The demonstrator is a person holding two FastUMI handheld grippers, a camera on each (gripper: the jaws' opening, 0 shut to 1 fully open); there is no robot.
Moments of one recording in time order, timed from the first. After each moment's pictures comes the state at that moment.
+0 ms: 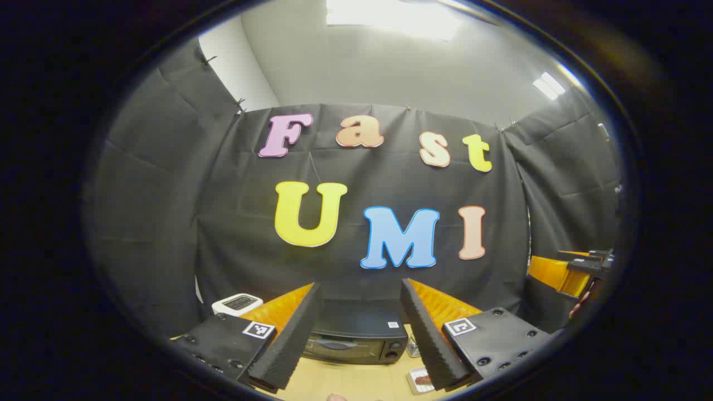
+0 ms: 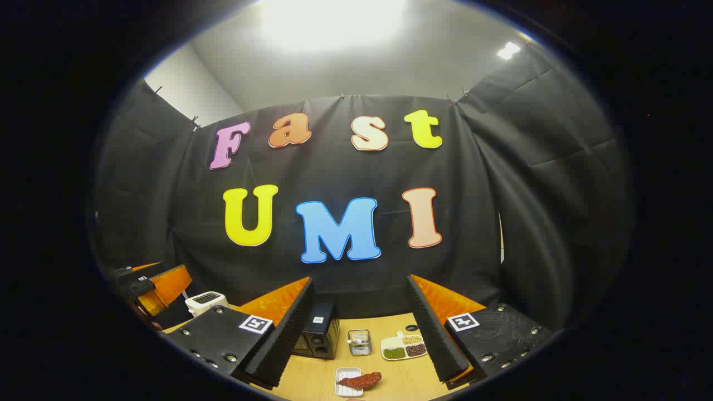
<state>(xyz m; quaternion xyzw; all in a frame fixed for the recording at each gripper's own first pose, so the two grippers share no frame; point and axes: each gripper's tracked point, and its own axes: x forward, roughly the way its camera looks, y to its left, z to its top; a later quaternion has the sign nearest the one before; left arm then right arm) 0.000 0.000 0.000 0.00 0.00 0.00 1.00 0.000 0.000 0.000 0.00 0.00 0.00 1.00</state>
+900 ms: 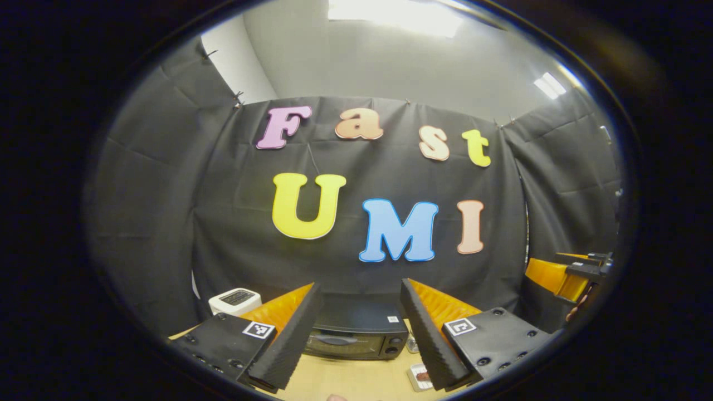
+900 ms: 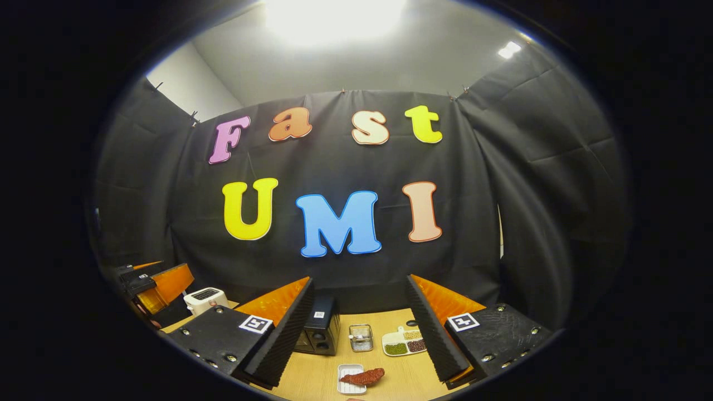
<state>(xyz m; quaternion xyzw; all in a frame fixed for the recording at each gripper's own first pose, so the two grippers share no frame) 0.007 0.008 -0.018 0.00 0.02 -0.01 1.00 -0.002 0.010 -0.019 0.00 0.02 -0.01 1.00</state>
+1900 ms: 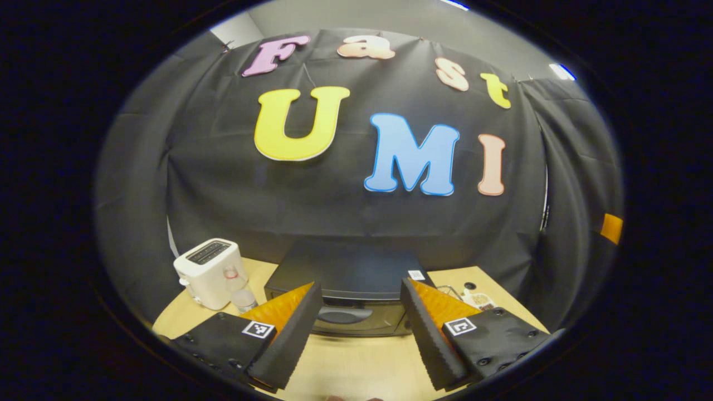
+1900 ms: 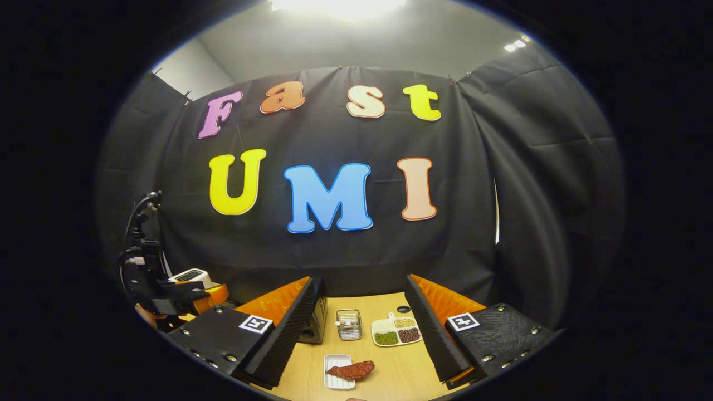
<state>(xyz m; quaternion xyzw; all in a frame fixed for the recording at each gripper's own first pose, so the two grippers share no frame) 0.153 0.040 -0.209 -0.01 0.20 -0.03 0.98 0.032 -0.008 -0.068 -0.02 0.07 -0.03 1.00</state>
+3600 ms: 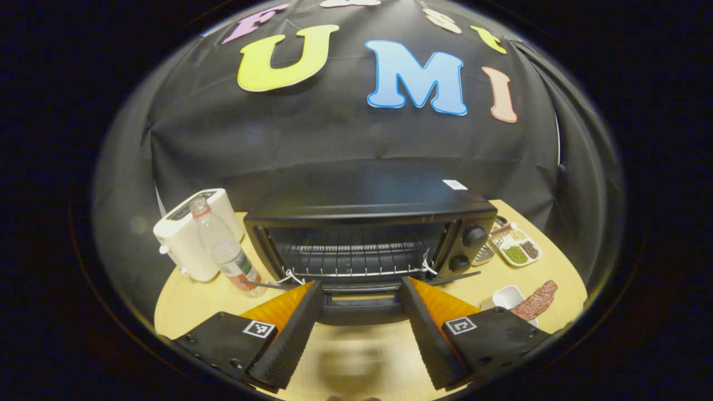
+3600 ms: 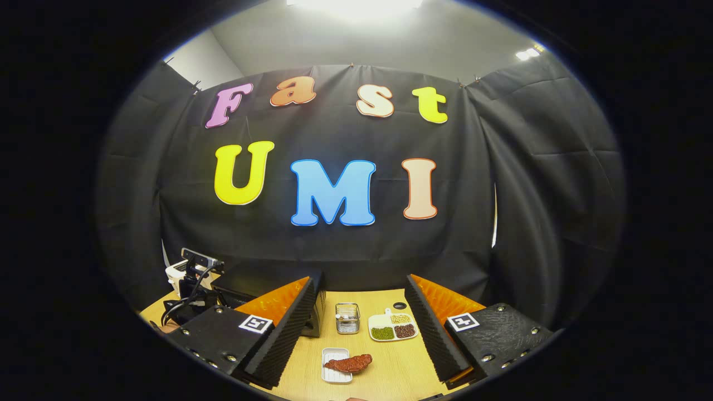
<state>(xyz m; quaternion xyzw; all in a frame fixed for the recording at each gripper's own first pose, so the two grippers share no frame) 0.130 0.067 -0.365 0.04 0.33 -0.03 0.94 0.008 0.013 -0.068 -0.05 0.08 -0.03 1.00</state>
